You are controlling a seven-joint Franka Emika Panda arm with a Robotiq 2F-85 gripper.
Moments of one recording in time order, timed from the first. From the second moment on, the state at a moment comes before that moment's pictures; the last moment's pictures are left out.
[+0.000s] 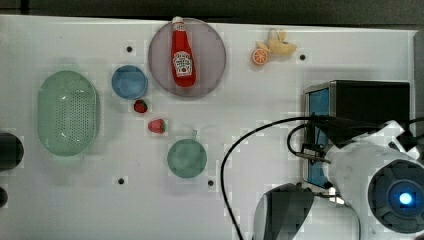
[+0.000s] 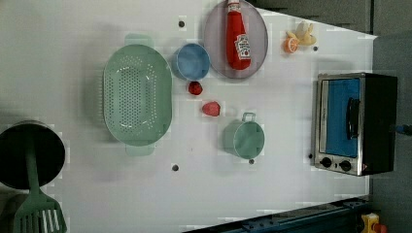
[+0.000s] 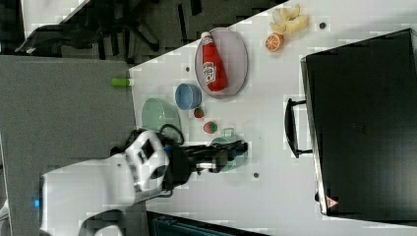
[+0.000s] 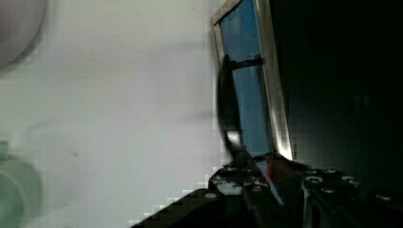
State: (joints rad) arm -0.03 -0.24 -0.36 -2.23 -0.27 0.55 -0.87
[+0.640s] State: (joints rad) arm -0.04 0.03 -0.42 -2.26 -0.27 0.75 -0.98
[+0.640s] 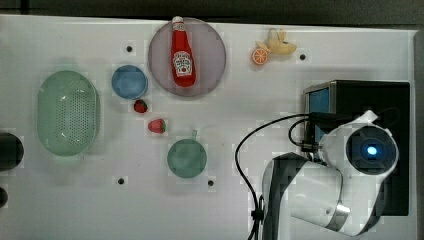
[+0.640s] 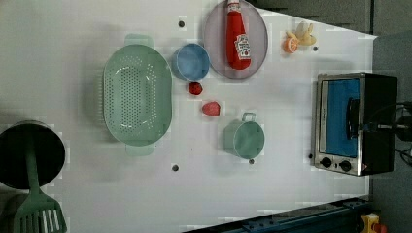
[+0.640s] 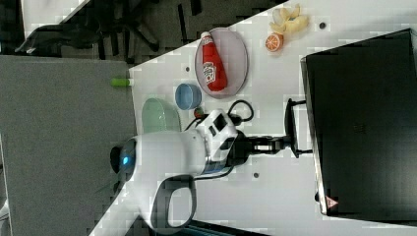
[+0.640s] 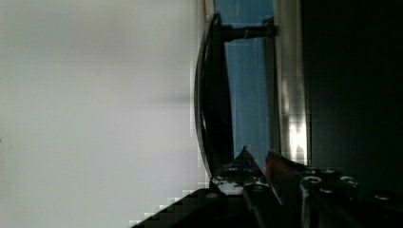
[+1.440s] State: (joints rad) arm -0.05 0.13 -0.42 -2.26 -0.25 0.87 -0.99
